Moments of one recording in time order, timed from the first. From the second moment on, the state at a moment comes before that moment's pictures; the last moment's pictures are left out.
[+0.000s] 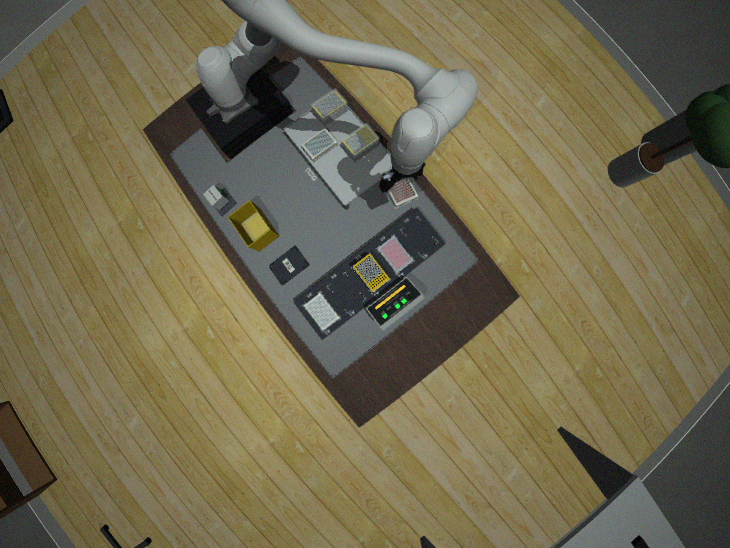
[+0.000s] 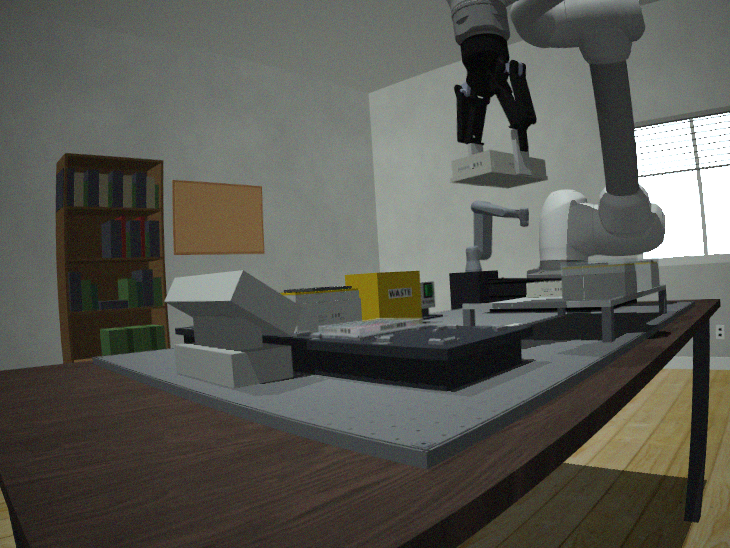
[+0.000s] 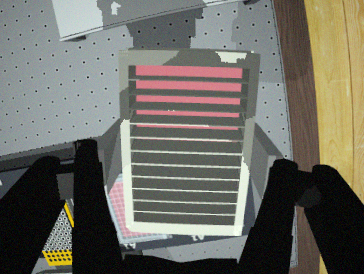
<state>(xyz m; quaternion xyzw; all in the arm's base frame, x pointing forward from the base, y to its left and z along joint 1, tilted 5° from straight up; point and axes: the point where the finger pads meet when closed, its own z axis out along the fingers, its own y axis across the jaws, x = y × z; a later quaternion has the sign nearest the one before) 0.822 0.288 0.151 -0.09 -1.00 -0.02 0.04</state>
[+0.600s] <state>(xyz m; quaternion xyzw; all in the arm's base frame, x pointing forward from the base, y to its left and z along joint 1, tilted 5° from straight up) 0.822 0.288 0.151 -0.24 -0.97 -0.01 0.04</state>
